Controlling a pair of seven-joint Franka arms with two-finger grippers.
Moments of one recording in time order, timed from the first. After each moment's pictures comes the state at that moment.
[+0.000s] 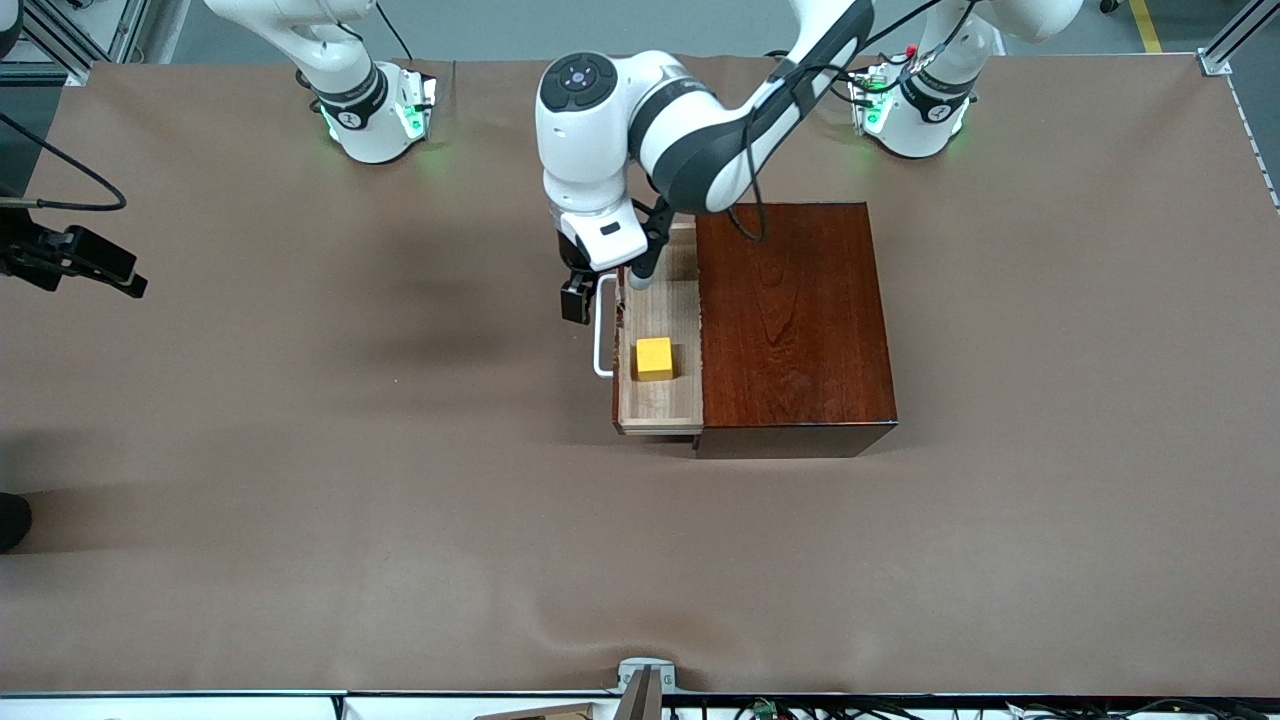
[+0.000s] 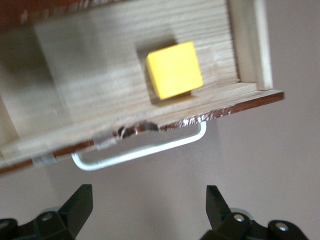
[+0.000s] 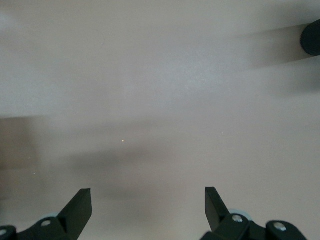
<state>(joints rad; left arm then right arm) -0.83 0.63 -0.15 -1.29 0.16 2.05 -2.39 -0.01 0.03 -0.04 -1.53 0.02 1.56 0.05</state>
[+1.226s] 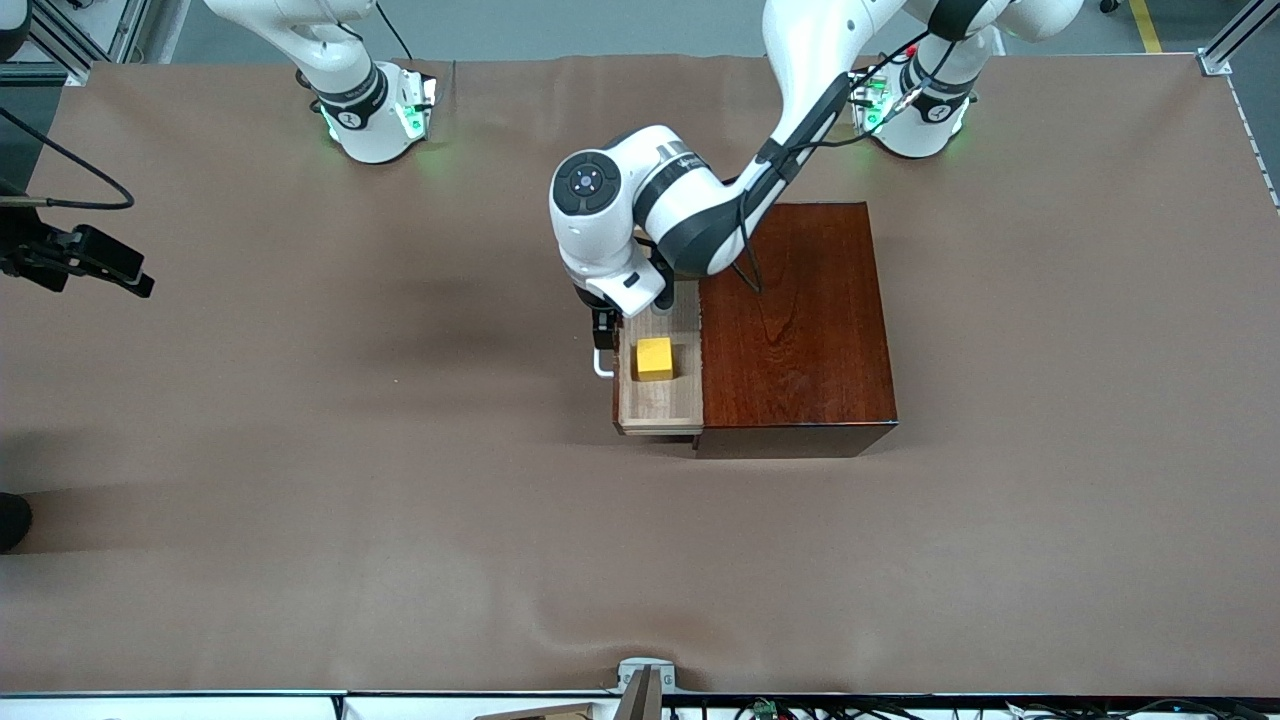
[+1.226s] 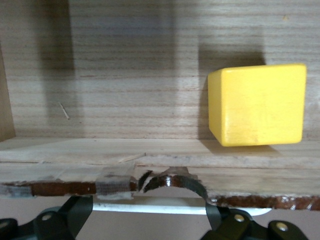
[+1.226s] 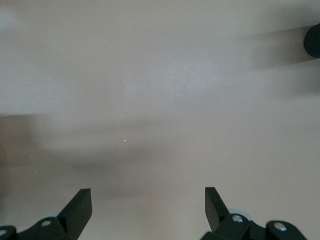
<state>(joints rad) -0.80 0.73 -0.14 -1.28 0.05 2.00 -2.48 -0.01 0.03 -0.03 -1.53 0.02 1.56 0.05</state>
